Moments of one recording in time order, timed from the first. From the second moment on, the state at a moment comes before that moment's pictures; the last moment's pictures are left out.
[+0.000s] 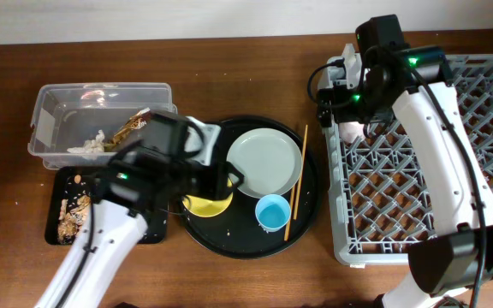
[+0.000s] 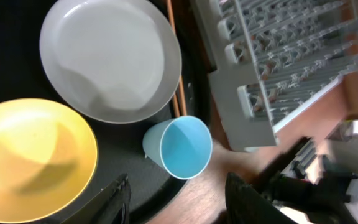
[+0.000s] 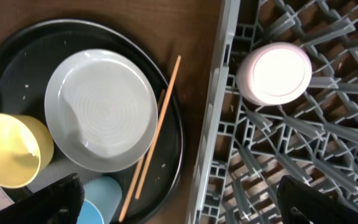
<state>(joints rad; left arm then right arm) -0.41 1.30 1.18 -0.87 0.45 -0.26 0.16 1.80 1.88 -1.35 -0.11 0.08</state>
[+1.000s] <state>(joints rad) -0.76 1.66 1.17 -0.82 0.08 -0.43 0.16 1.79 1.88 -1.37 -0.12 0.08</state>
